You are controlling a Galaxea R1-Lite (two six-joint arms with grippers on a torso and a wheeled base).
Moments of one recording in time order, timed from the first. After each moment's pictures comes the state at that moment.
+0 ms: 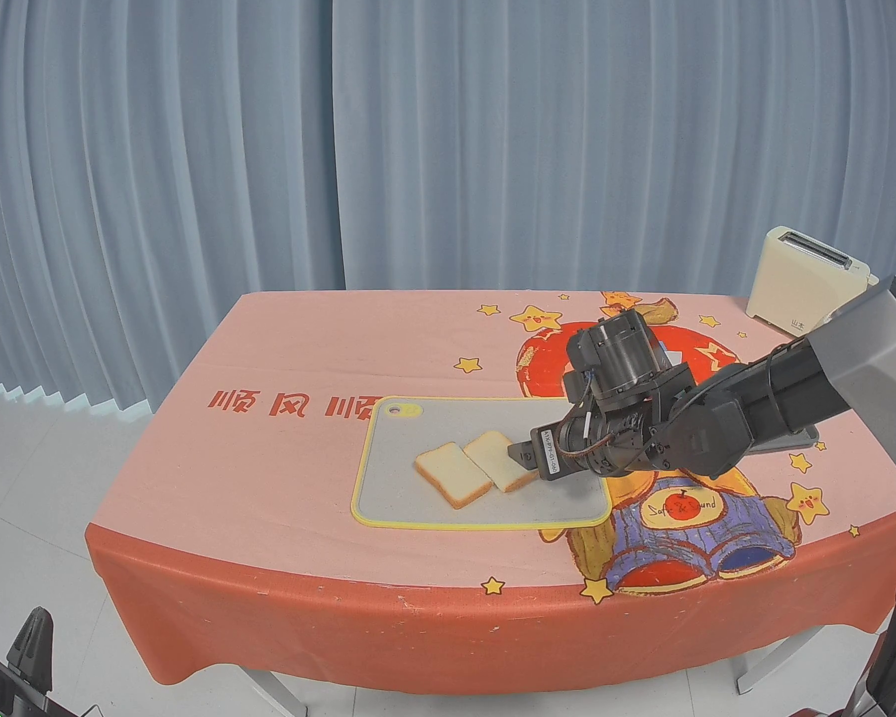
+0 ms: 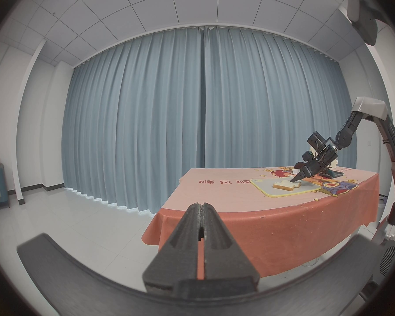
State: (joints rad) left arm 0.00 0.02 -0.02 0.00 0.01 -0.01; right arm 0.59 2.16 -1.26 -0.10 -0.18 0.17
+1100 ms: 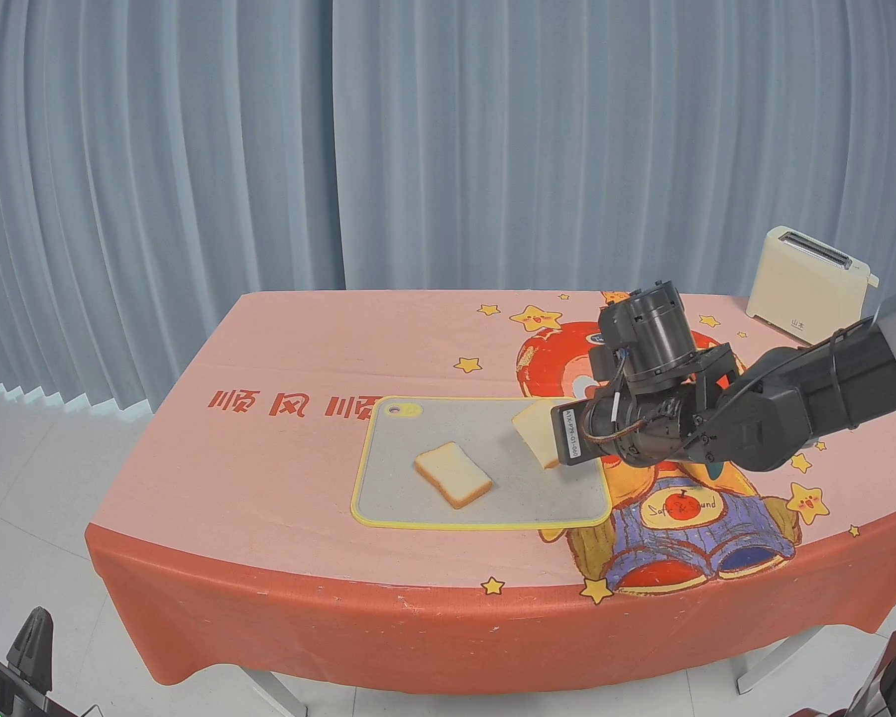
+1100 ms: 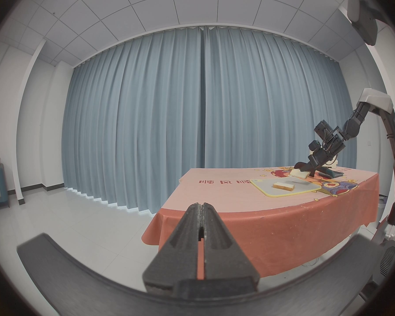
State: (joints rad) left arm 0.00 0.02 -0.02 0.00 0.01 -0.01; right arm 0.62 2.01 -1.19 -0.11 -0.24 0.20
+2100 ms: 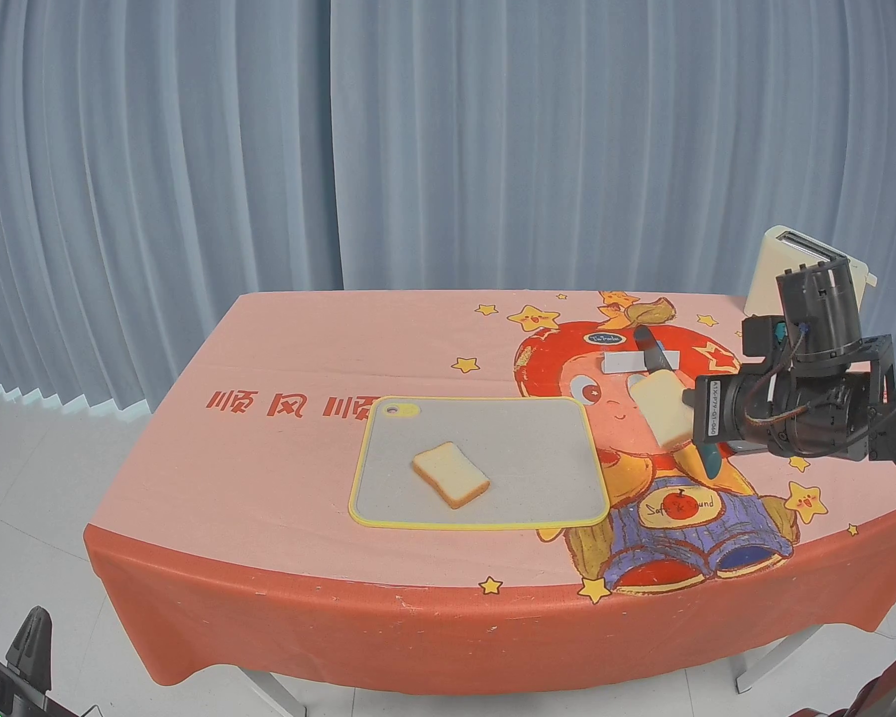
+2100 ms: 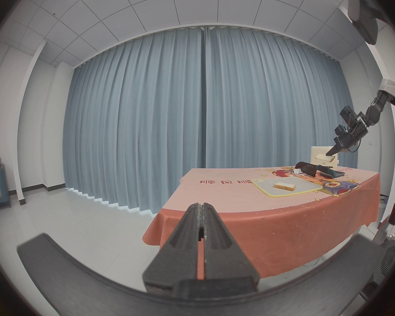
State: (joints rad) left arm 0.00 0.02 -0.02 0.00 0.02 0.00; right arm 0.48 1.63 -0.90 -0.12 -0.23 0.27
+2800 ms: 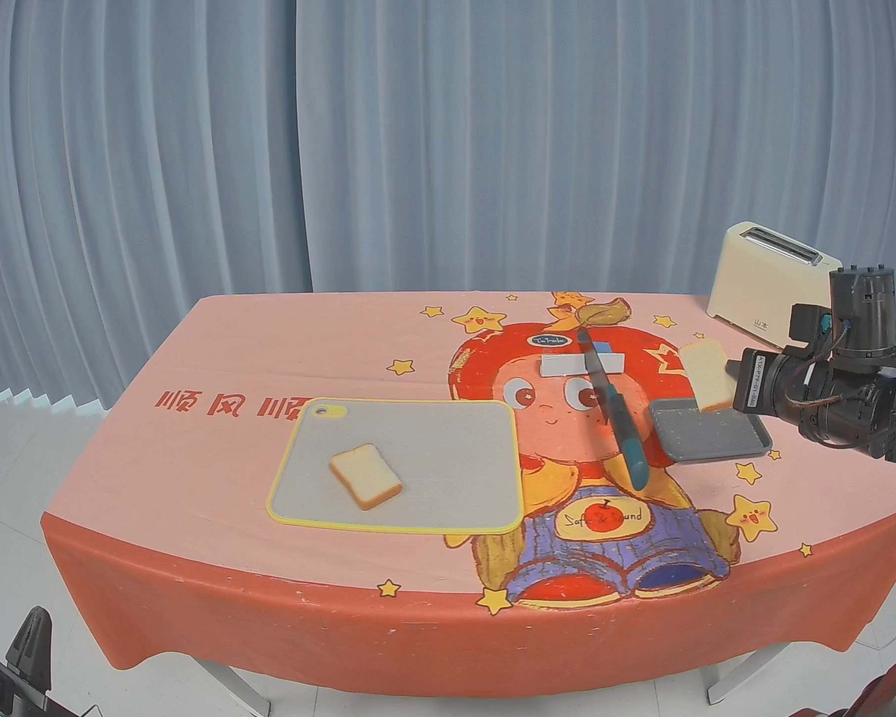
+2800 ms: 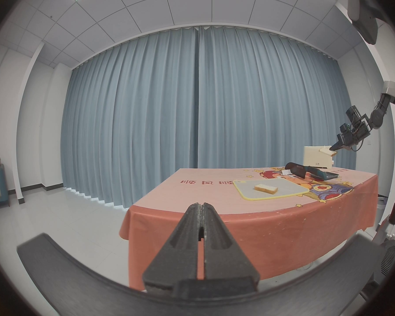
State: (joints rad) left arm 0.00 0.02 -0.02 0.00 0.02 0.00; right arm 0.34 1.58 -0.78 -0.34 -0.22 0.29
